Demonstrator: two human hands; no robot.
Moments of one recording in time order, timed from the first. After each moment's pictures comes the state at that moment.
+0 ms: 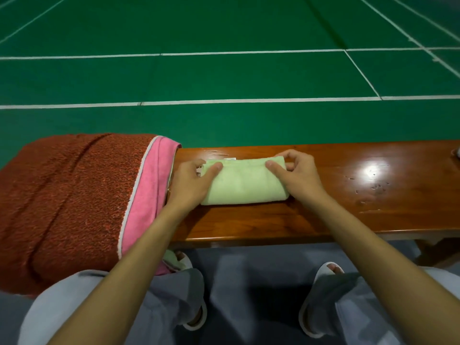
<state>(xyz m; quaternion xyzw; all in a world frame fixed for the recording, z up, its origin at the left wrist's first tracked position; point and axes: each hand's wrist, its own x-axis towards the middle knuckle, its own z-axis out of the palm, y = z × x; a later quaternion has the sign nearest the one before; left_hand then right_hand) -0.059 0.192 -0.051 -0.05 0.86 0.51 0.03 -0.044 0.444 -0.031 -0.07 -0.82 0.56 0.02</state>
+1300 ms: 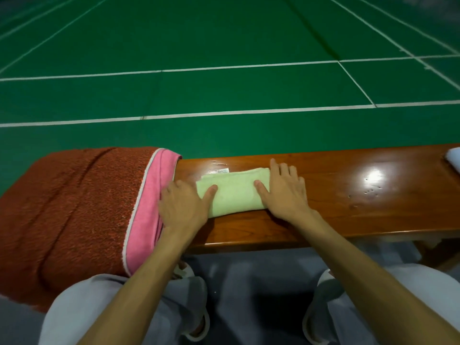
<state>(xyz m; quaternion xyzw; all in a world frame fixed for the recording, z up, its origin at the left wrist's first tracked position) -0.027 0.198 -0.045 -0.11 0.99 0.11 -0.04 -0.037 0.423 -0.044 -0.03 -0.99 0.12 0.00</state>
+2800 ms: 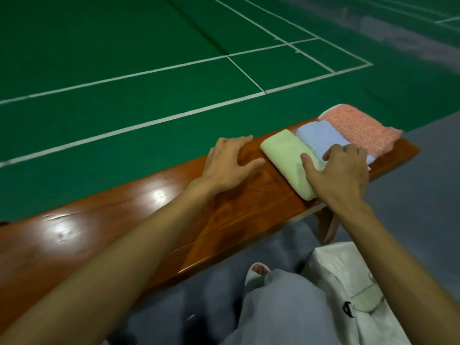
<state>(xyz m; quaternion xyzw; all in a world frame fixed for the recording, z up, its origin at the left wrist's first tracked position) -0.104 0.589 -0.040 0.38 0.87 0.31 0.03 0.056 0.774 -0.018 -0.37 -0.90 0.06 0.23</state>
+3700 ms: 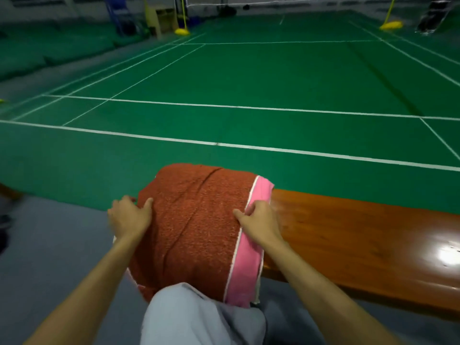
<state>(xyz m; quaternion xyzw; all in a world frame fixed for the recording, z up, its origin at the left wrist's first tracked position) 0.002 -0.138 -0.028 -0.40 0.86 0.25 -0.17 -0.033 0.159 -0.023 -0.02 -0.92 0.40 -0.03</state>
